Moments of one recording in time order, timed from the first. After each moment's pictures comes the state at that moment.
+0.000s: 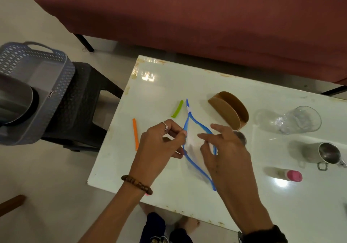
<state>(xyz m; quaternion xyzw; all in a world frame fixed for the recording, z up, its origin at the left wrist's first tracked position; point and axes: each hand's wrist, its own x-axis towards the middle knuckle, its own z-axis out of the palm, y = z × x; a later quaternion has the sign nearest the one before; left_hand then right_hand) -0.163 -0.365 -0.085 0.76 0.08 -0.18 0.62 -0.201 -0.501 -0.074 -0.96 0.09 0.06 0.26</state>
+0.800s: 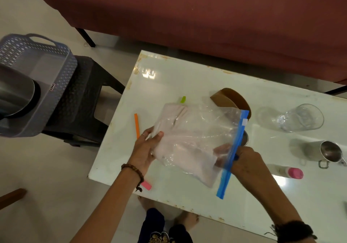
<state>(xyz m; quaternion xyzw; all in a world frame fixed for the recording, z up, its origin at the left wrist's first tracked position) -0.173 -0.315 -0.208 0.51 0.31 -0.24 0.77 -0.216 -0.546 -0.113 -0.84 0.17 0.23 0.46</state>
